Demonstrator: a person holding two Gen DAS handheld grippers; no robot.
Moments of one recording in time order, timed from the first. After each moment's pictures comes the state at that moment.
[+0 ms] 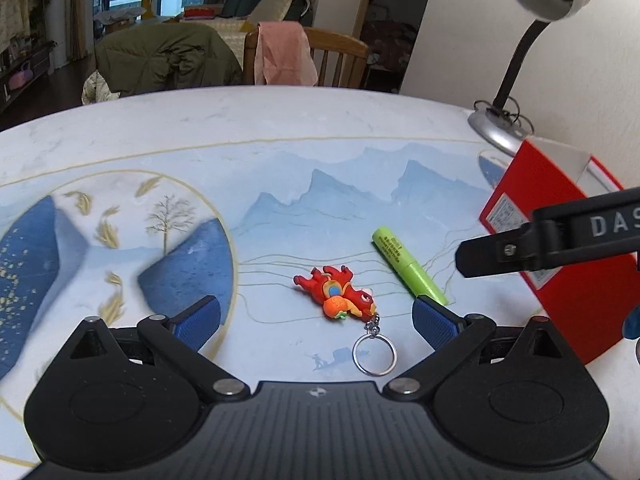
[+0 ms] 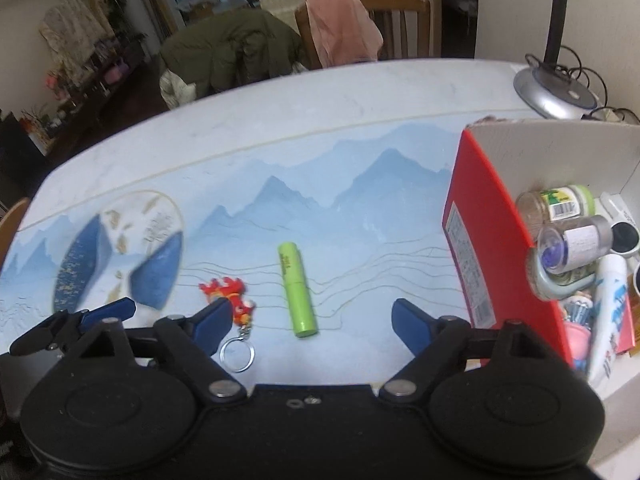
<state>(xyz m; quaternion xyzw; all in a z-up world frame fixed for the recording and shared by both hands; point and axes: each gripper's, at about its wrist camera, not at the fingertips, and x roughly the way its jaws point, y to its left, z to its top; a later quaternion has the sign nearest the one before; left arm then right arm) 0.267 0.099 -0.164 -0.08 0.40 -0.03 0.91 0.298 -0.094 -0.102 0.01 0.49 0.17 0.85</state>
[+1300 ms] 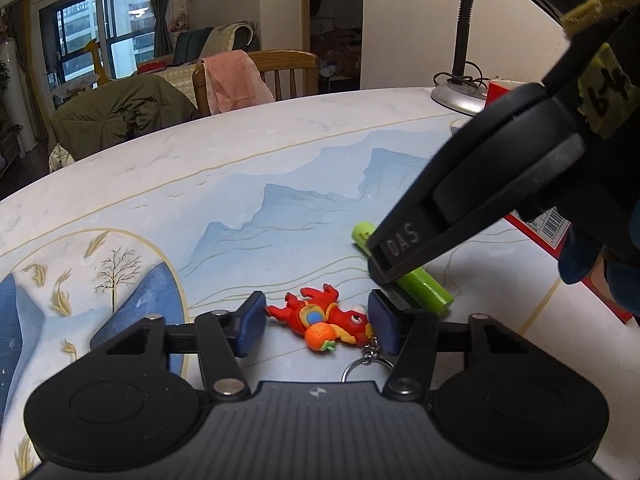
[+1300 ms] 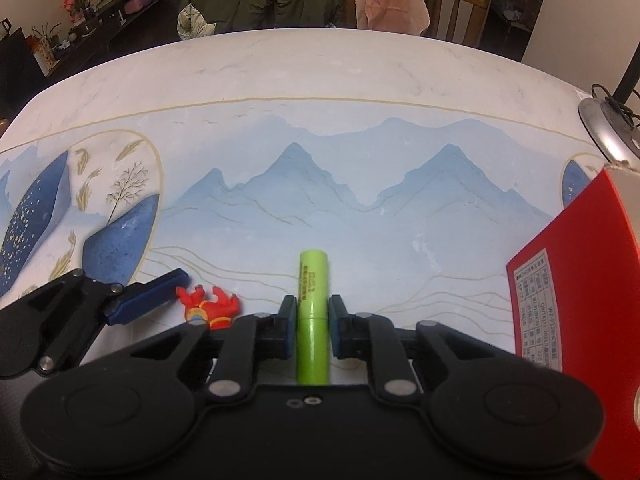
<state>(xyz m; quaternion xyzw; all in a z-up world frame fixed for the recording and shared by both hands) 0.279 0.061 -0.189 0.03 0.35 -0.08 0.93 0.333 -0.044 -0.144 -0.09 0.51 0.19 0.83</state>
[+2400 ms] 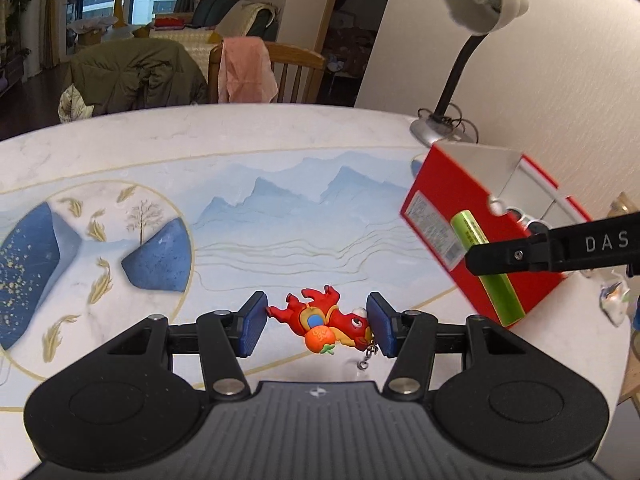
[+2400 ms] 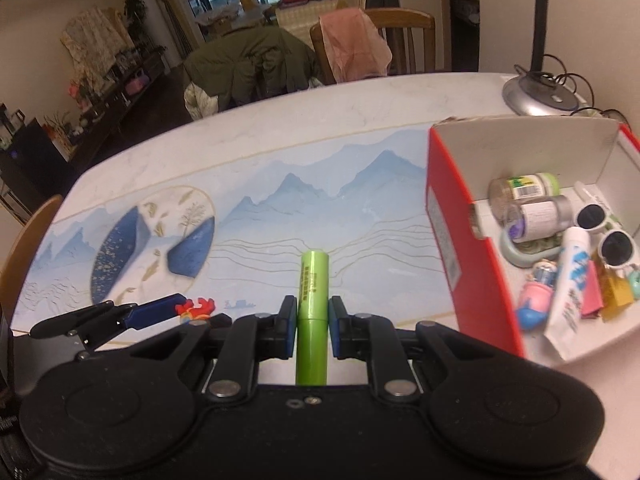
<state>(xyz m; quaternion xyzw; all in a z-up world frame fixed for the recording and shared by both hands) 0.202 0.073 -0.108 -0.09 0.38 -0.09 0.92 0.228 -0.139 -0.053 0.04 0.46 0.20 0.87</state>
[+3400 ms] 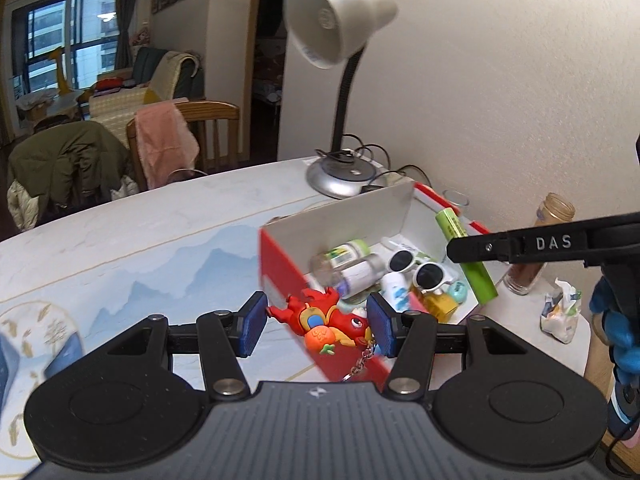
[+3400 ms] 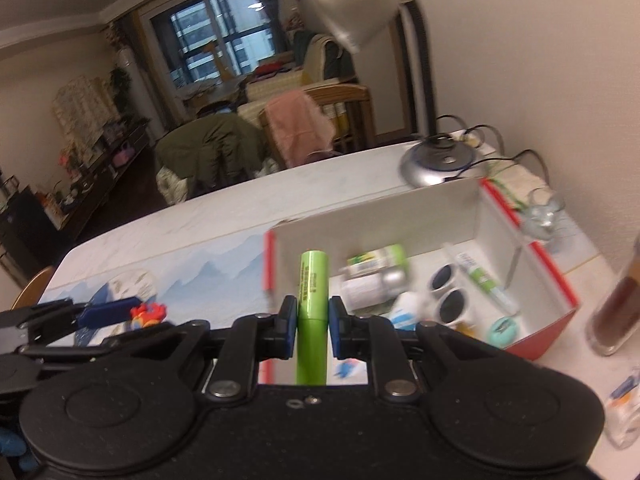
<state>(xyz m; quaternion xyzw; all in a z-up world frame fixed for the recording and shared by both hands) 0.230 -0.092 -0.023 0.00 0.33 -0.15 0.93 0.242 -0.312 -0.004 0.08 0.37 0.16 0.91</state>
